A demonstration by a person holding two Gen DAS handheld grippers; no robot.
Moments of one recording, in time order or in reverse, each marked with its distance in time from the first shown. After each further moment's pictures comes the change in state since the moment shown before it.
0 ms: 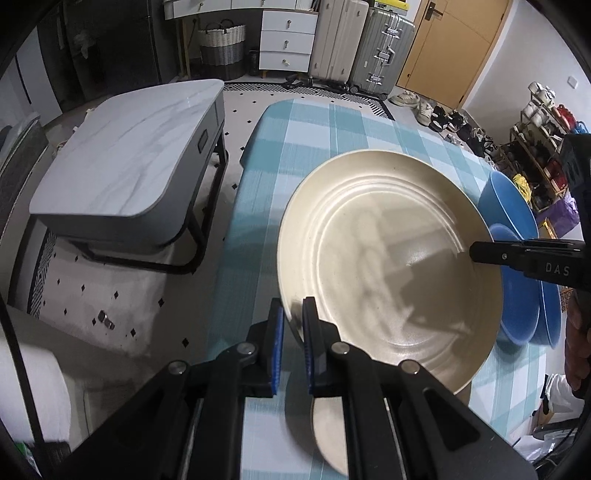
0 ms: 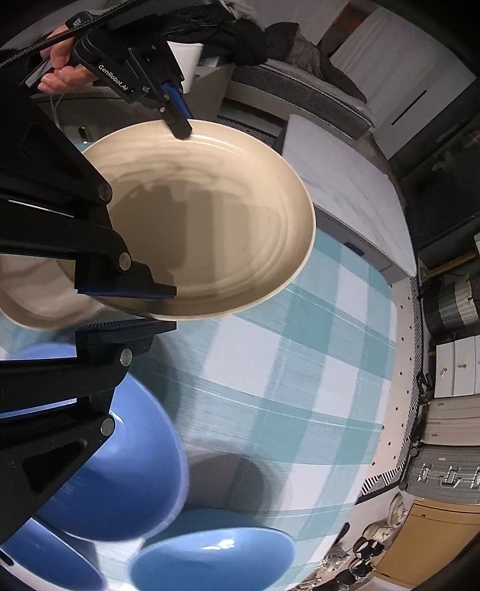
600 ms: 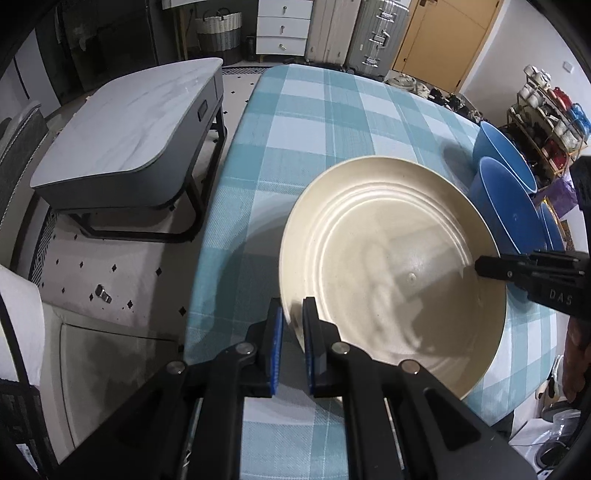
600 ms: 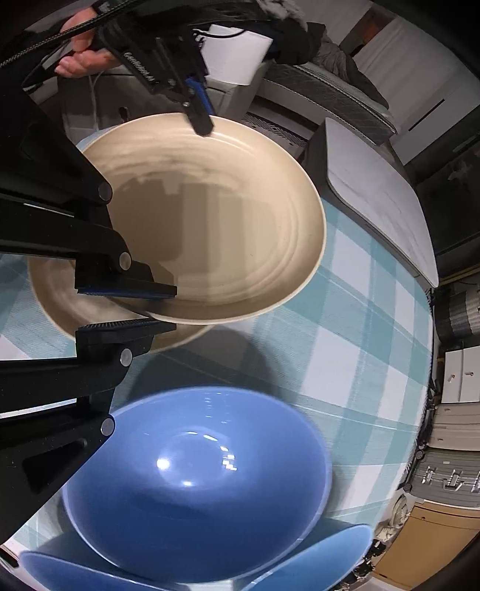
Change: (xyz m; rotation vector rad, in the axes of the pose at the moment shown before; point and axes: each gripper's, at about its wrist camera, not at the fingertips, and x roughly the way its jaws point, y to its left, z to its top) left arm 0.007 -0.007 -0.076 0.021 0.037 0.000; right arm 0.018 0.012 -0.106 -0.035 0.011 -0.015
